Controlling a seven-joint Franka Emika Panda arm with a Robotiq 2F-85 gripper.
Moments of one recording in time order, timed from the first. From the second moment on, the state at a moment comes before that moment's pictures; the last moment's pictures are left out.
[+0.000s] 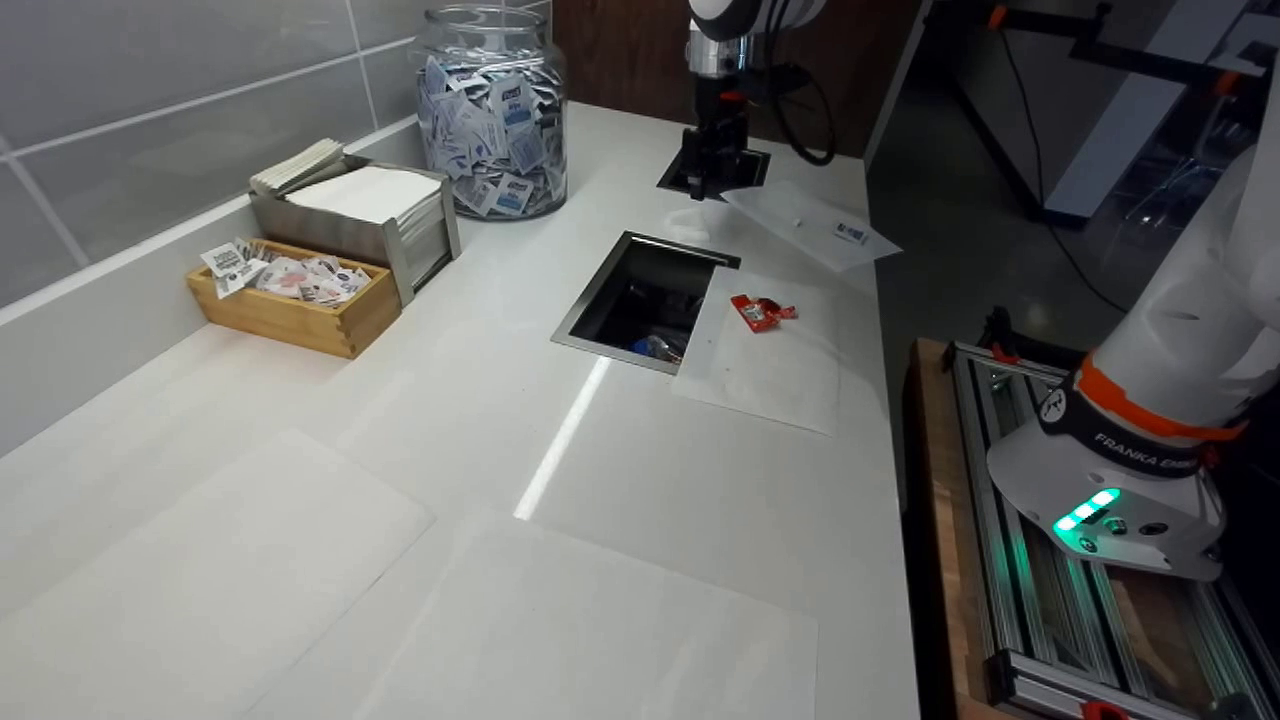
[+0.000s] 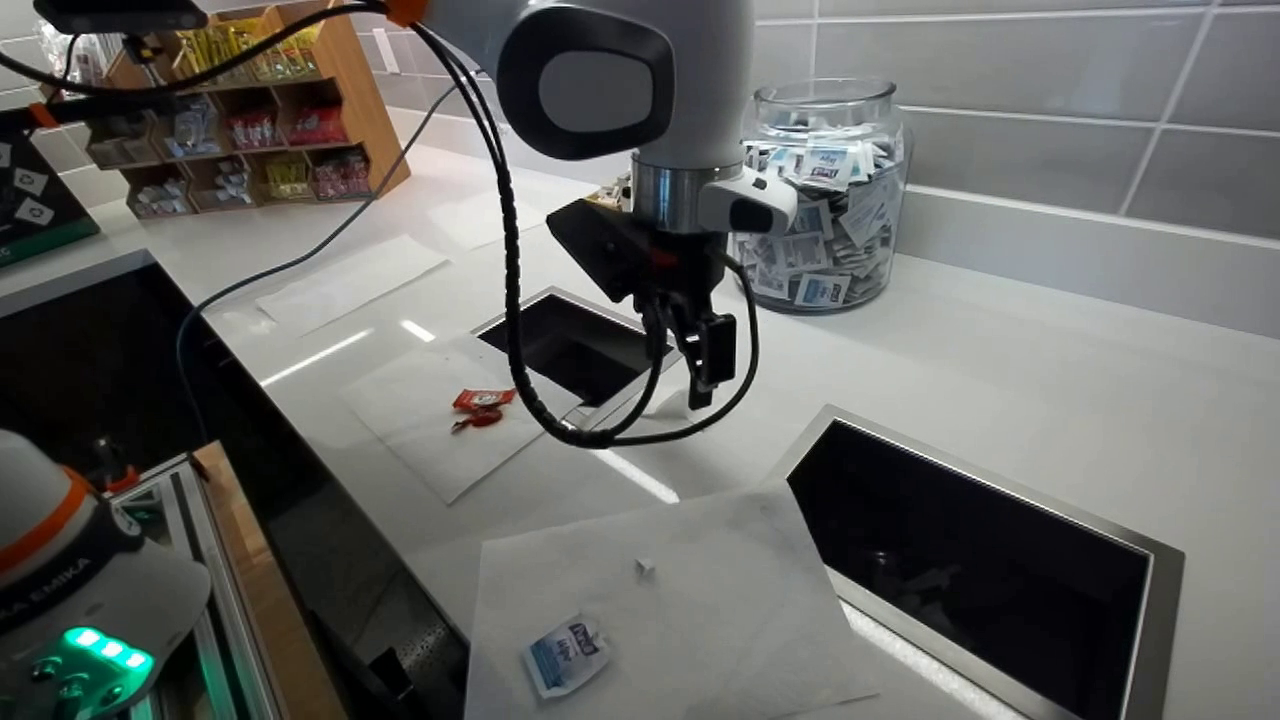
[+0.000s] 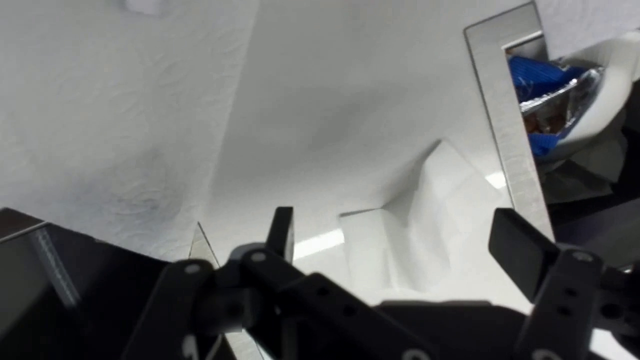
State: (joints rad) arm -0.30 0.32 -0.22 -1.98 0.02 2.19 -0.23
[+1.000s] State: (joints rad) arm -0.32 0.34 -0.13 -2.11 -0.04 2.52 -0.52
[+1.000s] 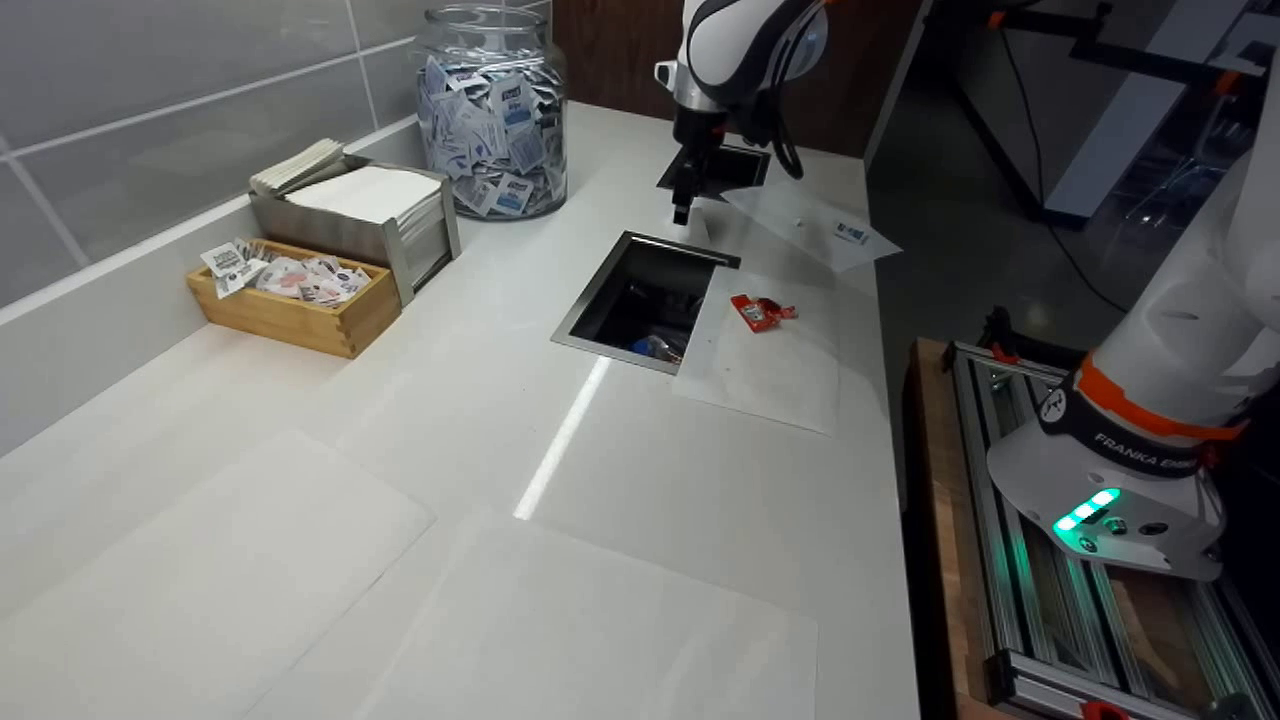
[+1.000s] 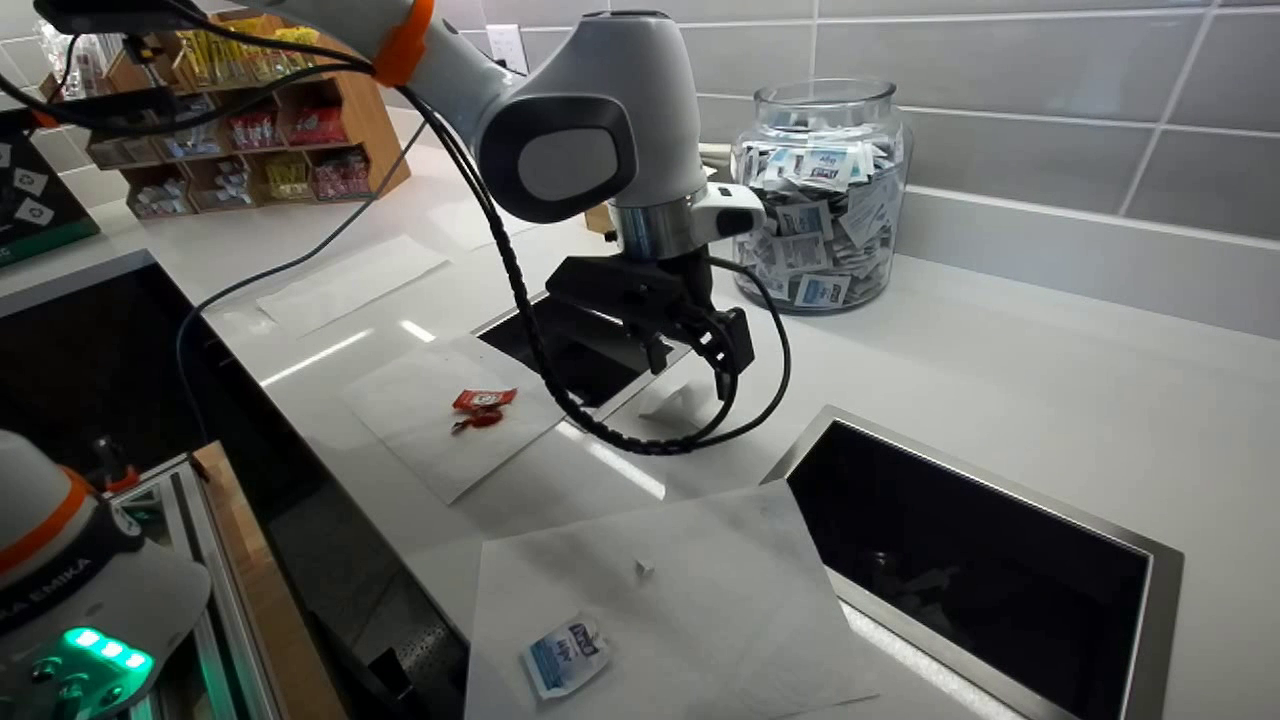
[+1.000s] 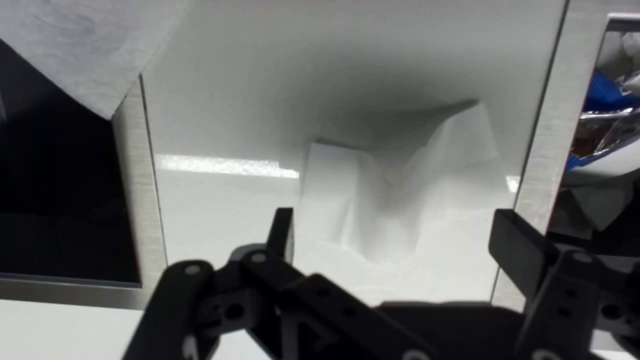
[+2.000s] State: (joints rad) arm -0.33 0.36 -0.13 -2.09 -0.02 2.44 -0.62
